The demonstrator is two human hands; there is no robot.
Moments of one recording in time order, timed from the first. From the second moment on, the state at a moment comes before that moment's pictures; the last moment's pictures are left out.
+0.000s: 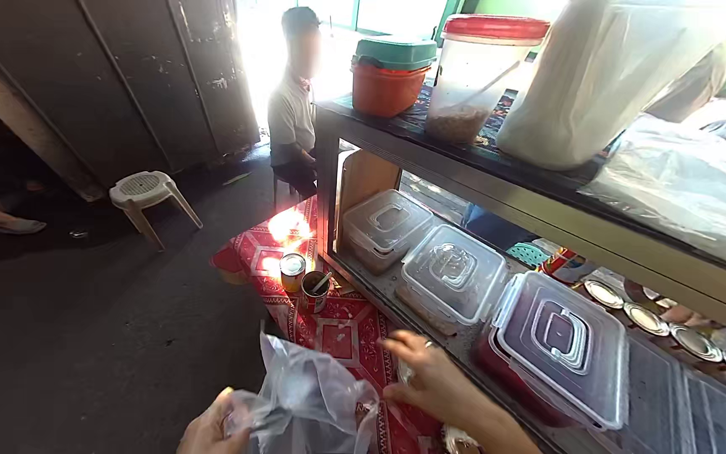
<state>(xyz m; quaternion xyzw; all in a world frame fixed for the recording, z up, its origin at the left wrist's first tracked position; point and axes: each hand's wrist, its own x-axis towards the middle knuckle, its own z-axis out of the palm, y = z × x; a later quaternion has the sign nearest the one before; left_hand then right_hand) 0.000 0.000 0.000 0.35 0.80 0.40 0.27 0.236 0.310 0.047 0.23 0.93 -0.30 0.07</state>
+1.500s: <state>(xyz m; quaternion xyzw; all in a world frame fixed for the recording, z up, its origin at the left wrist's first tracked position) 0.038 0.177 -0.027 0.34 0.60 0.35 0.64 0.209 0.297 0.021 0.45 0.85 -0.22 0.13</state>
